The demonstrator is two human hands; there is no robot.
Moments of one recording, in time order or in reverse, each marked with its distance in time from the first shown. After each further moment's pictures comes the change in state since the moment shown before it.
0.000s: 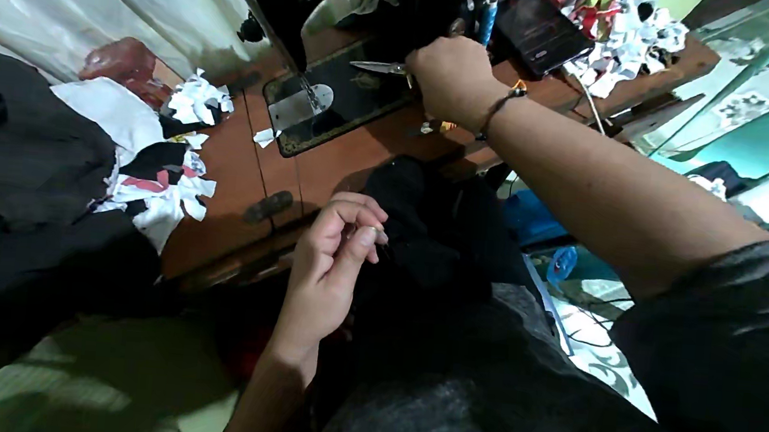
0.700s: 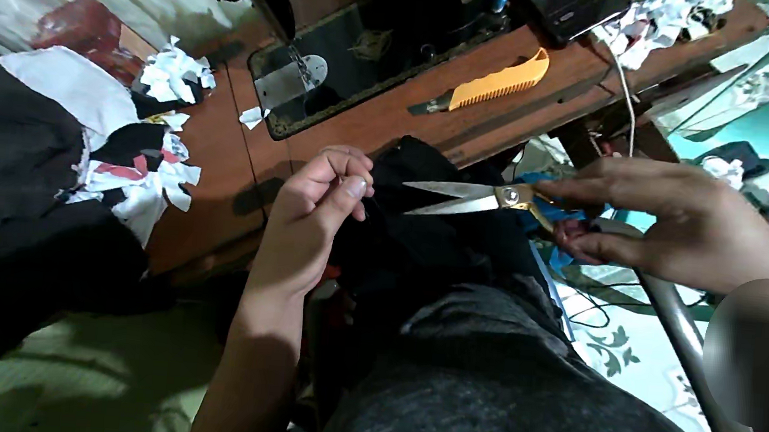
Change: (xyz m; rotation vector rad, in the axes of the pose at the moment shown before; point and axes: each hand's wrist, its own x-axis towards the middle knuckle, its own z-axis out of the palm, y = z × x) left_hand 0.034 0.000 -0.020 -0.080 -0.049 -0.177; right_hand -0.222 0.093 0.033 0.655 0.204 -0.418
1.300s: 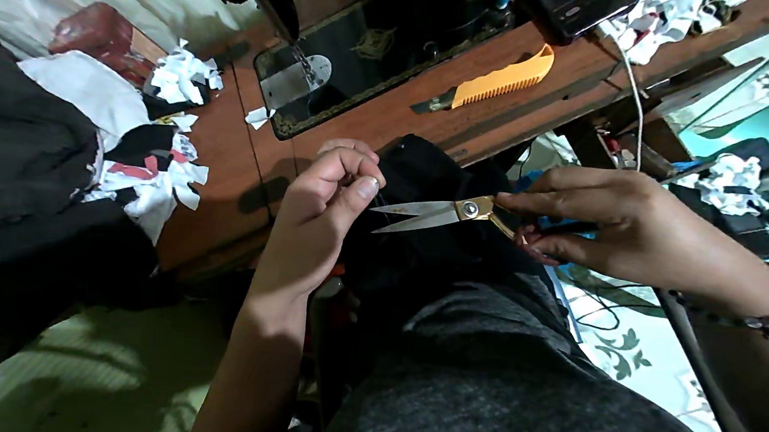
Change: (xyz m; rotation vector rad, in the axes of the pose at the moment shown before) left_hand 0.002 0.008 0.003 0.153 -0.026 0.062; right_hand 0.017 0.000 0.025 0.025 -0.048 -0.110
